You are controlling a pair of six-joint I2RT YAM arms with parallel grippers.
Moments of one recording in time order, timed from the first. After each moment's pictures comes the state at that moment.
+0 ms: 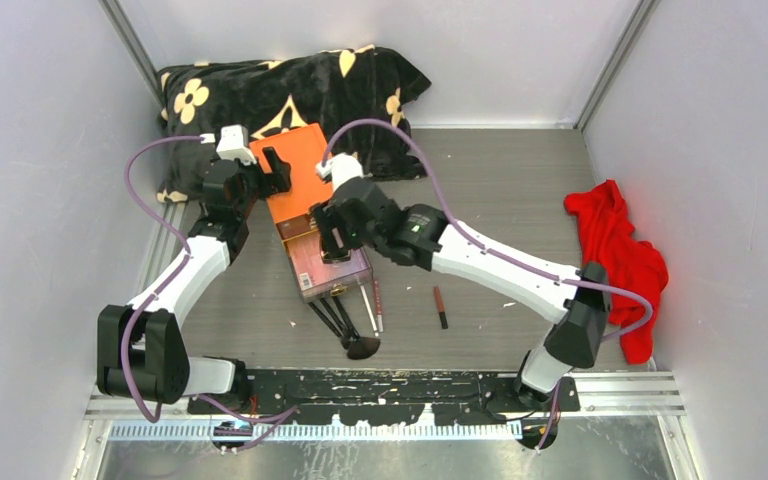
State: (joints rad) left arm -0.14 1.33 0.88 0.25 -0.03 -0.24; right arm 1.03 1.61 1.59 -0.57 0.34 0.28
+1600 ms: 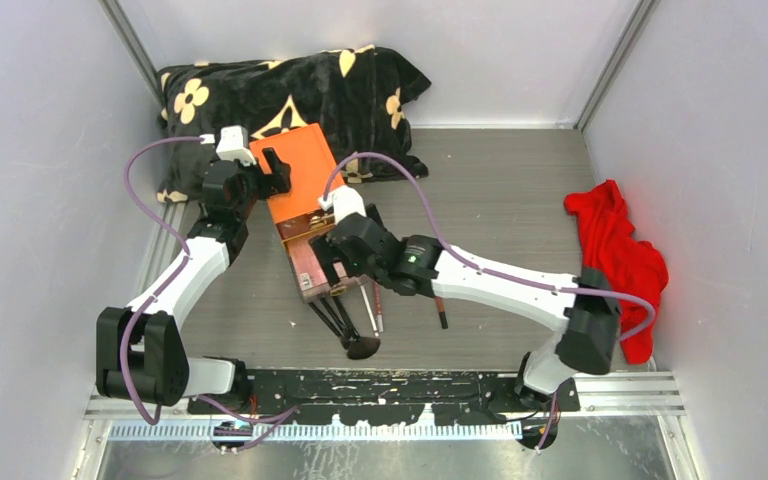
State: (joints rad) left arm -0.14 1.32 0.88 0.24 -0.03 -0.24; right arm 1.13 1.61 1.39 -0.43 0.40 0.32
